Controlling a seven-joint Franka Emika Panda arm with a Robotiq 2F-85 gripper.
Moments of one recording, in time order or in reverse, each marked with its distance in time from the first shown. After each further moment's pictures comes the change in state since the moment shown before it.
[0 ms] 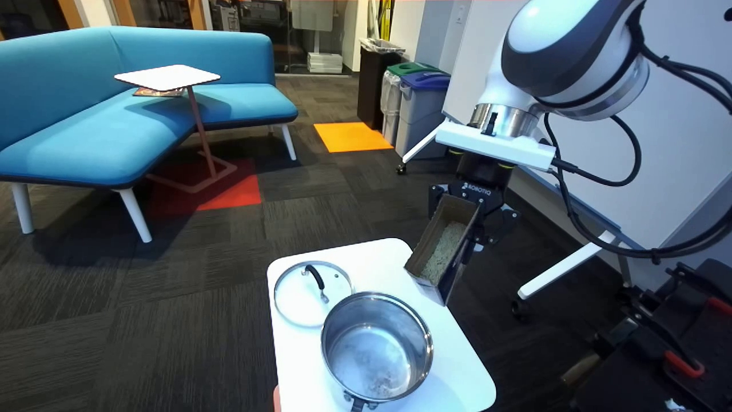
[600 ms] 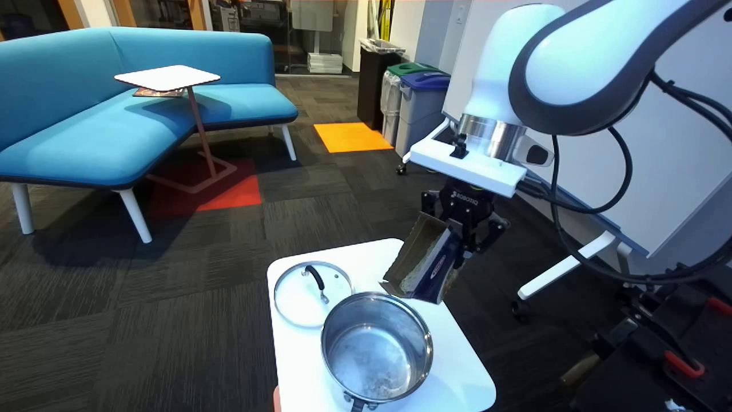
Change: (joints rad) arm 0.055 0.026 0.009 0.000 -0.304 0.134 0.451
